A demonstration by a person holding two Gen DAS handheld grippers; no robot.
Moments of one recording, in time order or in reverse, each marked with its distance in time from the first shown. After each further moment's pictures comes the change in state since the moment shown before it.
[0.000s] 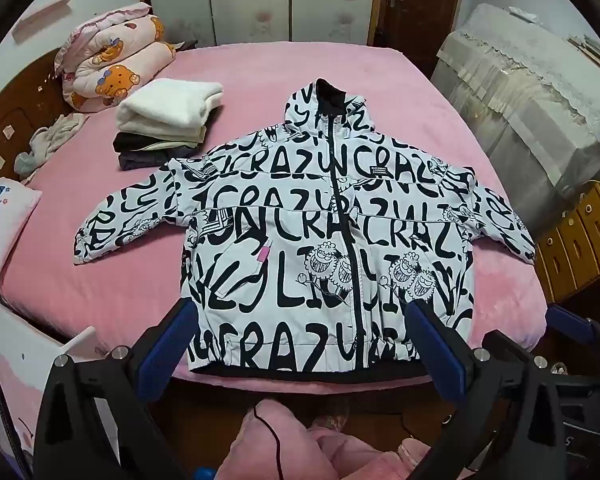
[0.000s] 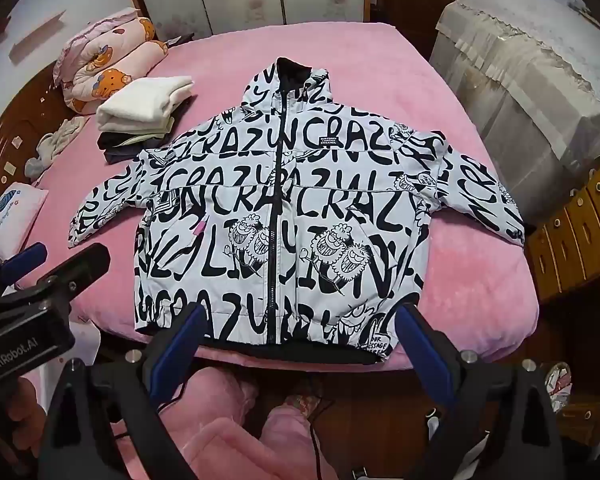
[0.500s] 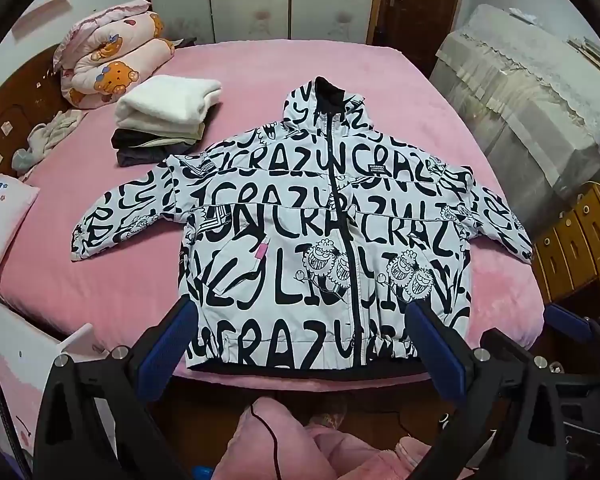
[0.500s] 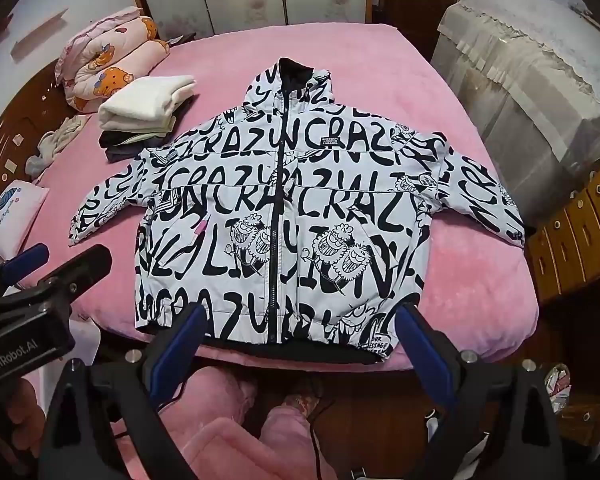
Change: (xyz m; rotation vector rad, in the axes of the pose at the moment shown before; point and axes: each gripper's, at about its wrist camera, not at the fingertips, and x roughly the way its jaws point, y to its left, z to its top) left arm -0.003 -0.001 -0.003 0.000 0.009 -0.011; right arm 0.001 0.001 -0.001 -0.007 -0.005 -0.012
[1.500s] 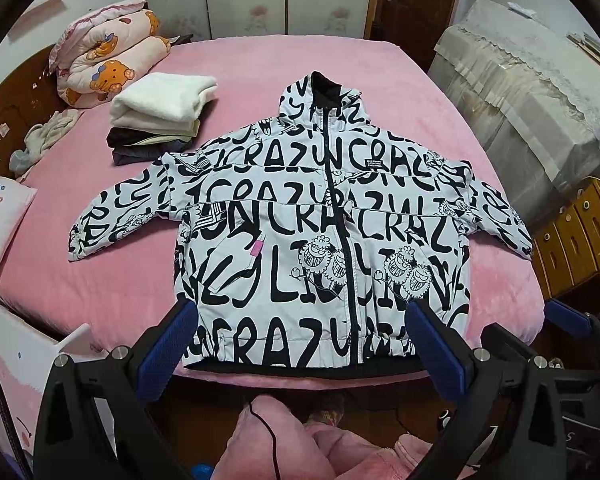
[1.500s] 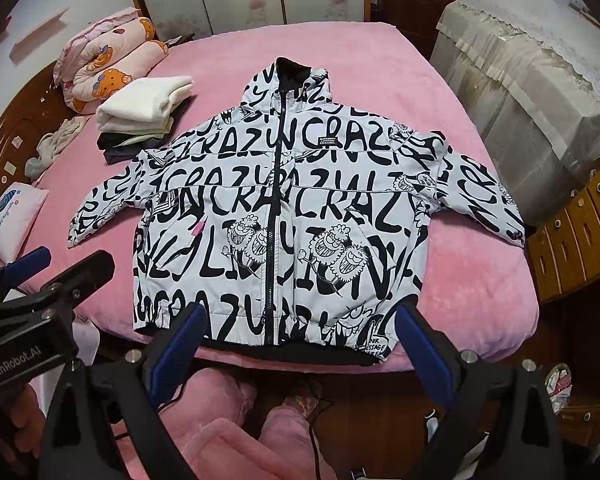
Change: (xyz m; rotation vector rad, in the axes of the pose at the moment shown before) left arm 0.009 -0.003 -0.007 0.003 0.014 -0.005; right arm 0.001 -0.003 0.003 0.000 -0.001 0.002
